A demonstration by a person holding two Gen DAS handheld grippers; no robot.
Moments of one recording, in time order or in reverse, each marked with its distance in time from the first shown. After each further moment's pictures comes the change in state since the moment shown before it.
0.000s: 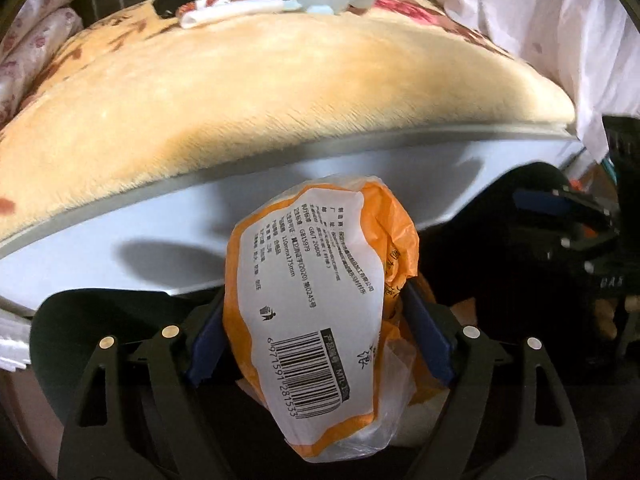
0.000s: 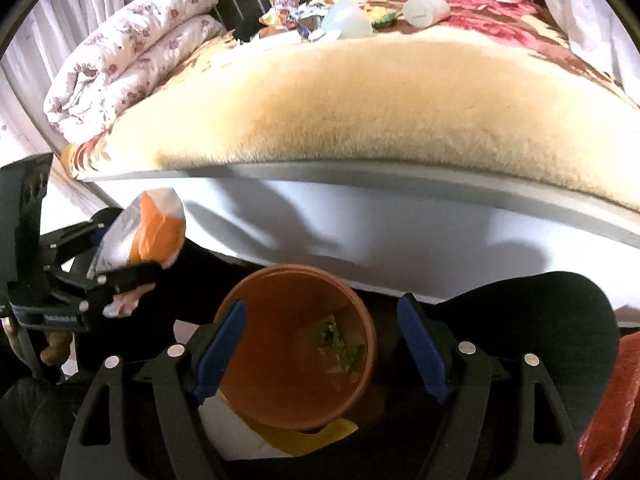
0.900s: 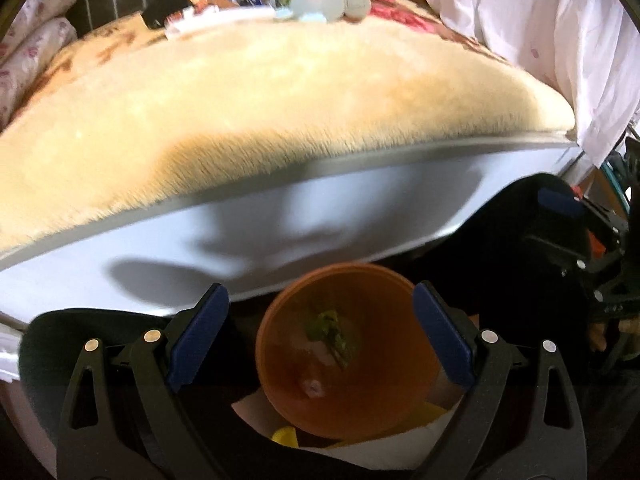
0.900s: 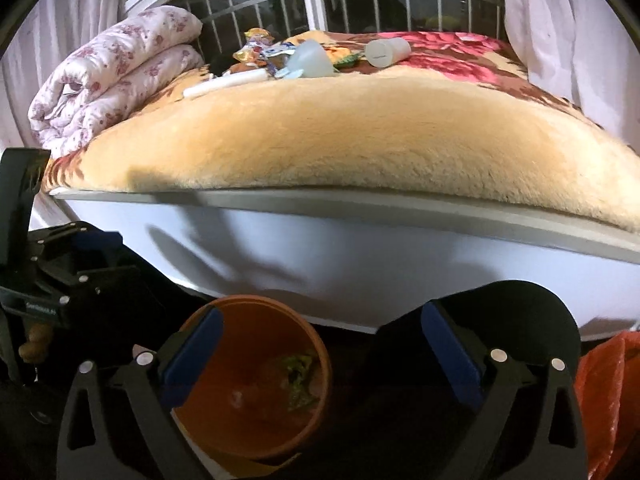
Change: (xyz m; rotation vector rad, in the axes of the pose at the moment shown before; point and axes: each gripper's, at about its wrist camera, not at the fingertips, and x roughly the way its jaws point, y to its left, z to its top) left arm 0.024 -0.009 0.007 0.003 -0.077 0.008; right arm 0.004 -0.009 -0.012 -0.014 -0.173 -0.130
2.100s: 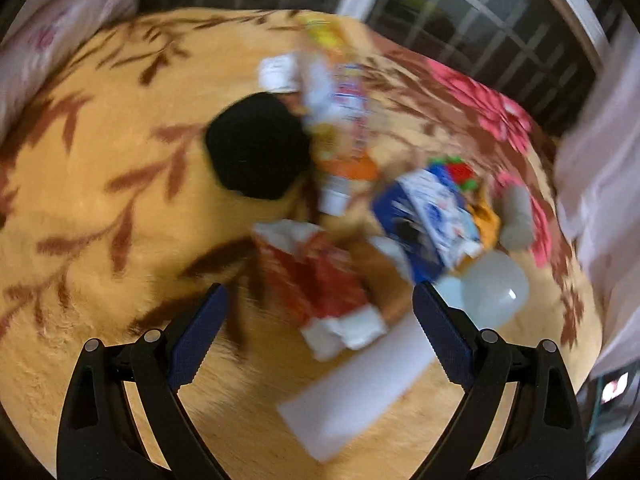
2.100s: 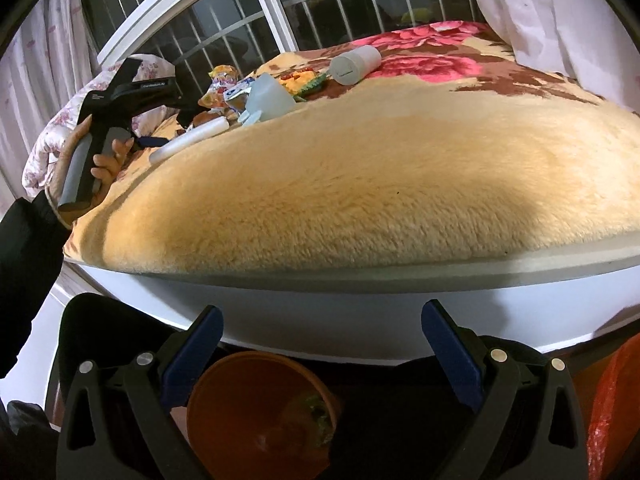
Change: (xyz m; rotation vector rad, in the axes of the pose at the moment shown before) left arm 0.056 0.153 0.245 -0.436 -0.054 0.026; right arm 0.023 -0.041 0.042 0.158 -0.050 0.061
